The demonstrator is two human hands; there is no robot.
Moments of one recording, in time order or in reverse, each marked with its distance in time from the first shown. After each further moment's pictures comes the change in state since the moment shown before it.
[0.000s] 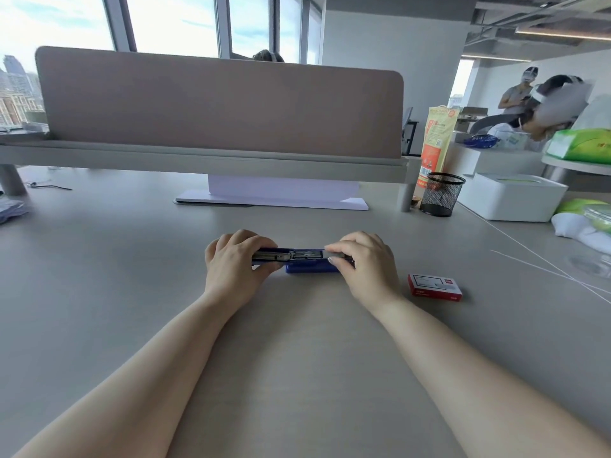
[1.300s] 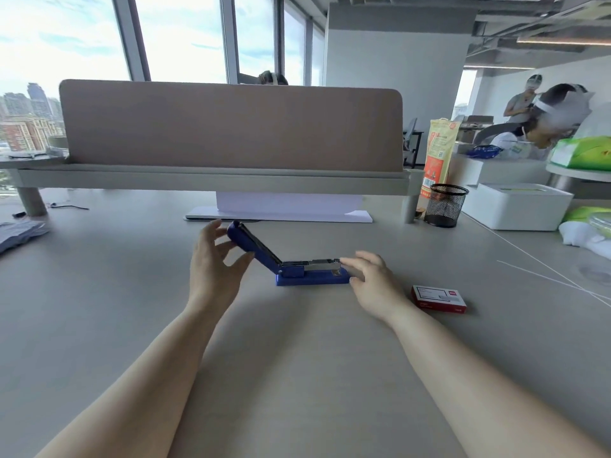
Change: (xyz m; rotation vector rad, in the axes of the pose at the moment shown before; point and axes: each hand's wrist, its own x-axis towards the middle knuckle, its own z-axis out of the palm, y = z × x) left_hand 0.006 -0.006 -0.025 -0.528 0.231 -0.309; right_hand 0.000 0.012 -0.005 0.081 -0.335 0.337
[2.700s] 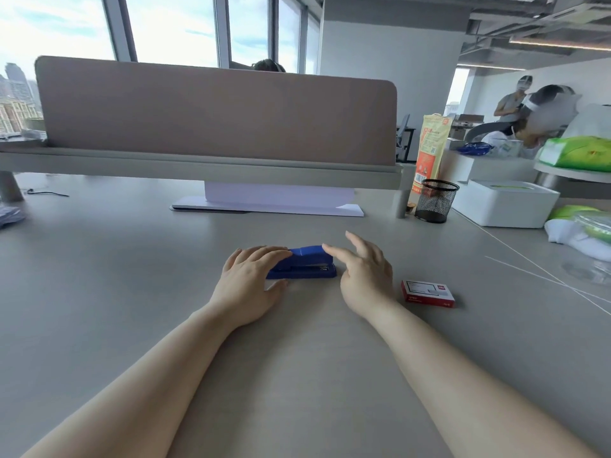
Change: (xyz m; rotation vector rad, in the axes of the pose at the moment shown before) left_hand -0.022 -0.009 0.031 0.537 -0.498 0.400; right_hand -0.009 -0.012 0.003 -0.178 0.160 -0.114
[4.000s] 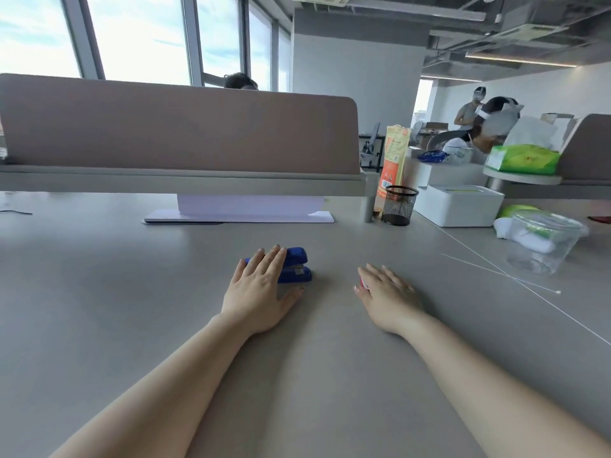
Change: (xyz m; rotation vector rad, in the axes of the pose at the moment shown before) left_hand 0.010 0.049 0.027 0.123 -0.083 -0.031; right_hand -0.032 0.072 -0.045 -0.269 -0.282 0.202
